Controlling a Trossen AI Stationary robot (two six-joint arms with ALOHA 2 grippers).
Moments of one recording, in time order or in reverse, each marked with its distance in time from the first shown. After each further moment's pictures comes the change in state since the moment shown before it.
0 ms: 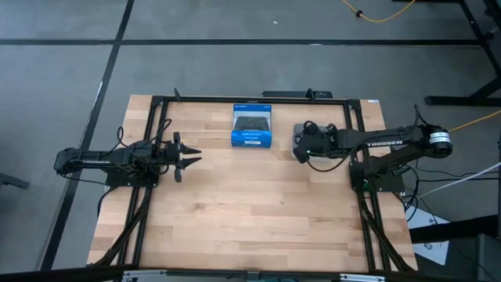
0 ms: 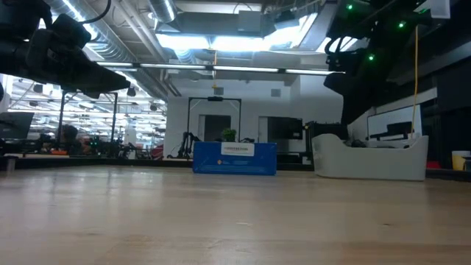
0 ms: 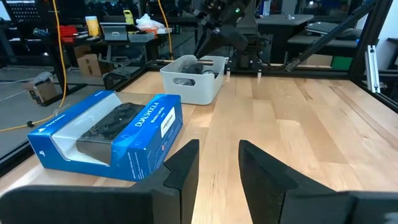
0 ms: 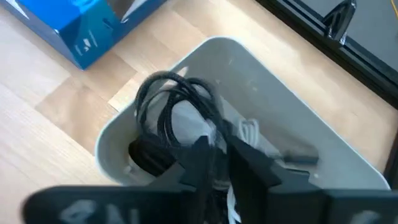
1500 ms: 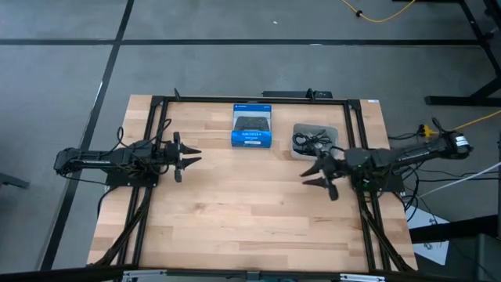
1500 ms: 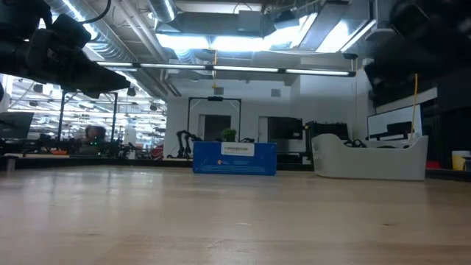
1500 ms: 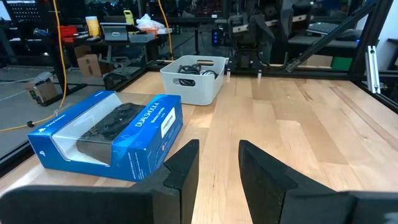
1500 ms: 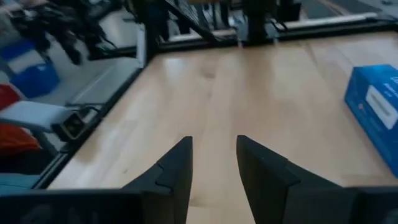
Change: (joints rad) left arm 0.000 0.000 0.000 0.003 0.000 0.000; right arm 0.246 -0.596 -0.590 0.953 -0.660 -0.544
